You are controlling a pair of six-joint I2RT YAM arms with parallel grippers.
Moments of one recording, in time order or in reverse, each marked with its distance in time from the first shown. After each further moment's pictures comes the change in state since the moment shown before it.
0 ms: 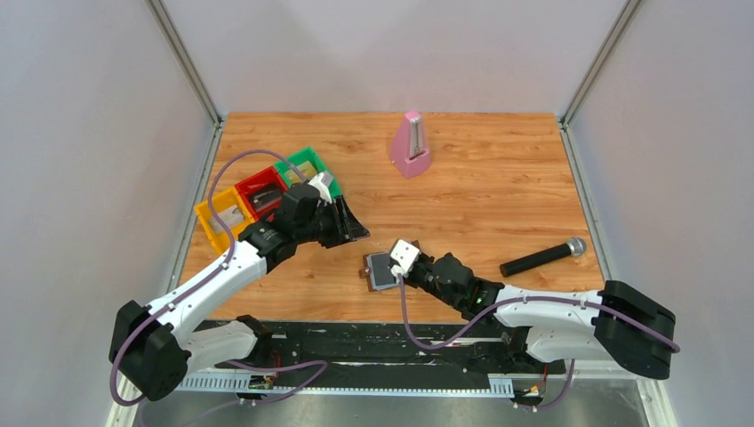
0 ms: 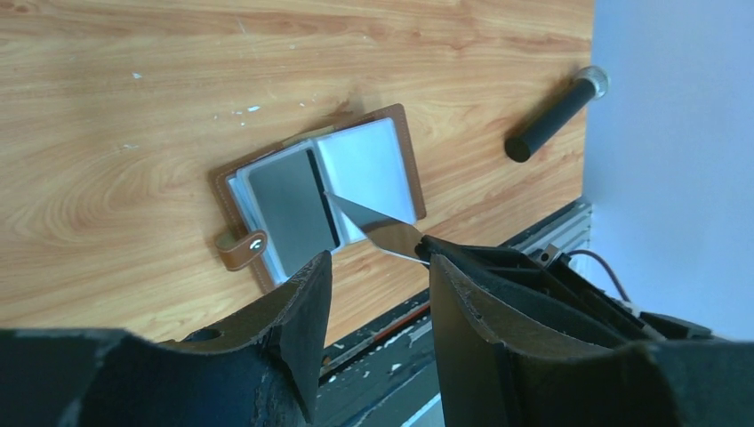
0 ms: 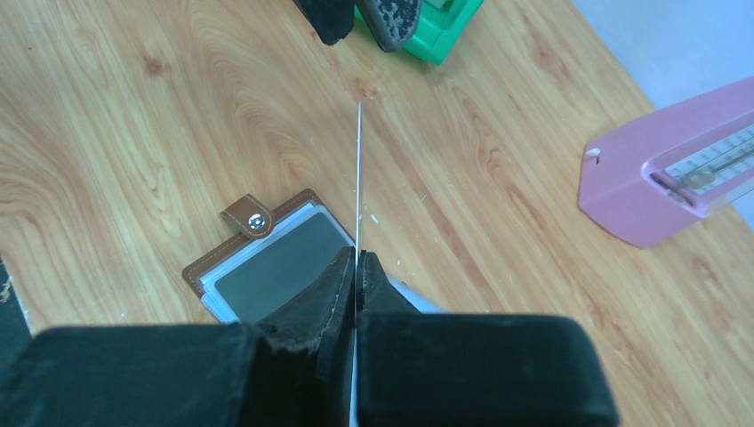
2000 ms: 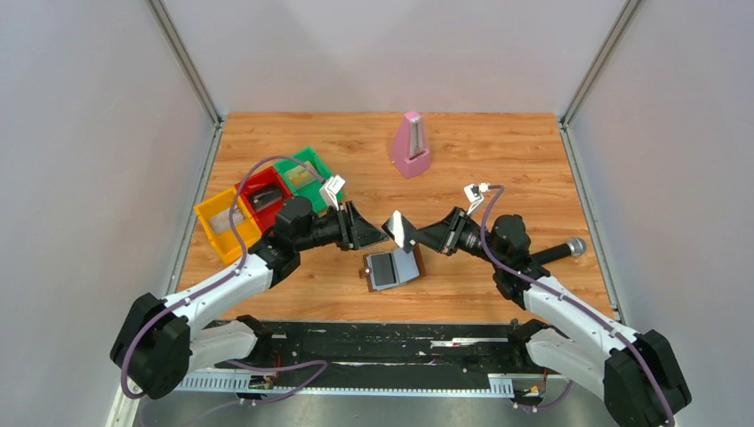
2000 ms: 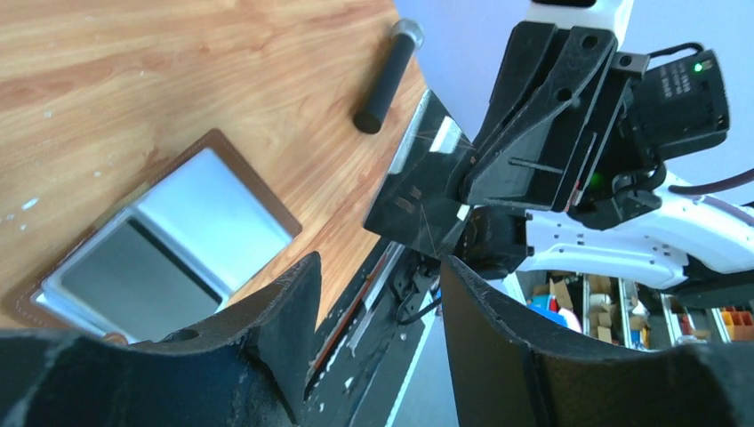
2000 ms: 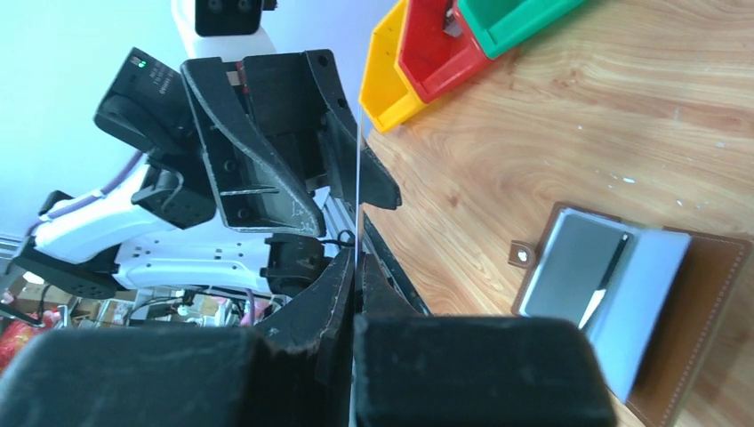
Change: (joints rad) left arm 0.000 0.011 -0.234 0.603 0.333 -0.002; right arm -0.620 -0.203 0.027 -0.081 -0.791 1.332
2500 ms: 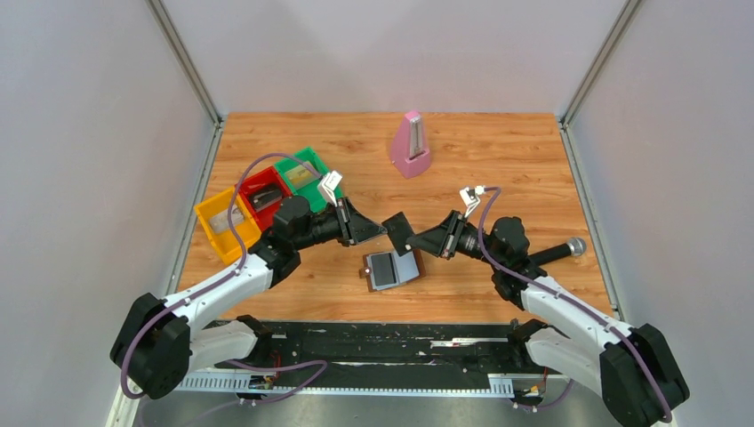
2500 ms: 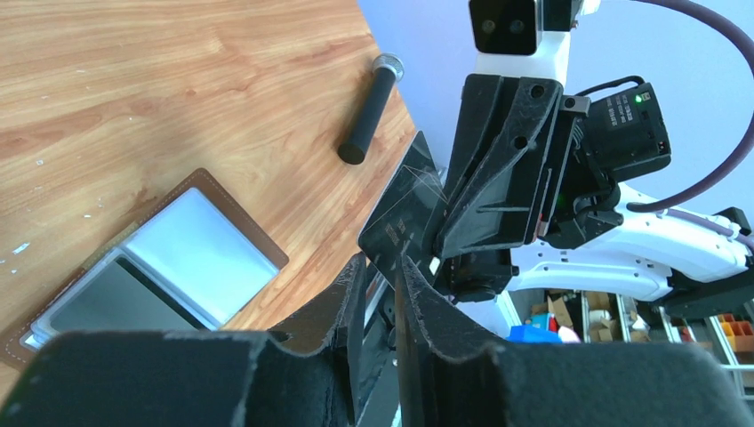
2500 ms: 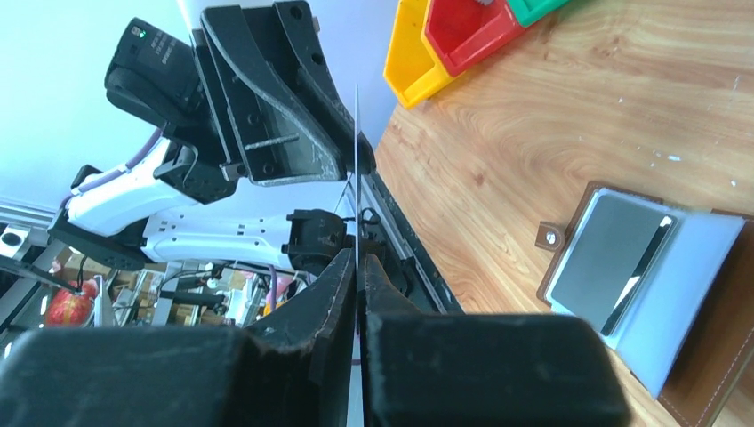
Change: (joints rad) left arm 0.000 0.001 0.000 0.106 -0.025 -0.038; right arm 0.005 0.016 -0.024 0.085 -0.059 0.068
